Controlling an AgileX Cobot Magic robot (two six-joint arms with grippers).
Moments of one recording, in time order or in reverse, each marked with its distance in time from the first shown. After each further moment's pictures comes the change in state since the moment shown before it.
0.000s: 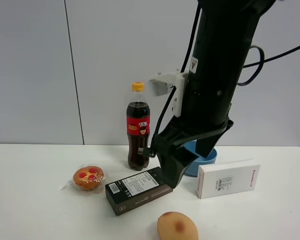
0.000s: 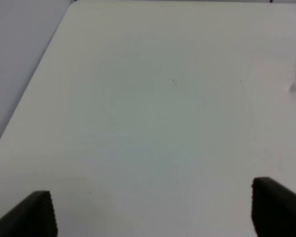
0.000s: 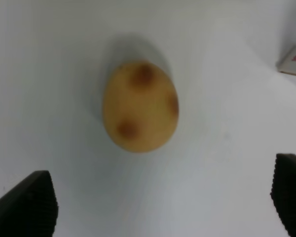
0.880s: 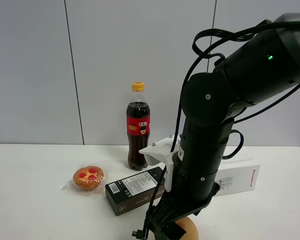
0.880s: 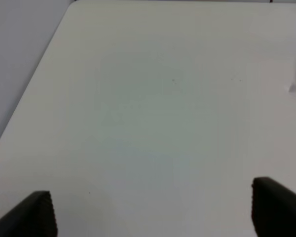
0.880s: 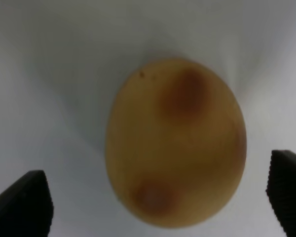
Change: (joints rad) left arm 0.000 0.000 0.000 0.000 0.000 0.000; right arm 0.000 0.175 0.219 0.060 -0.353 -0.020
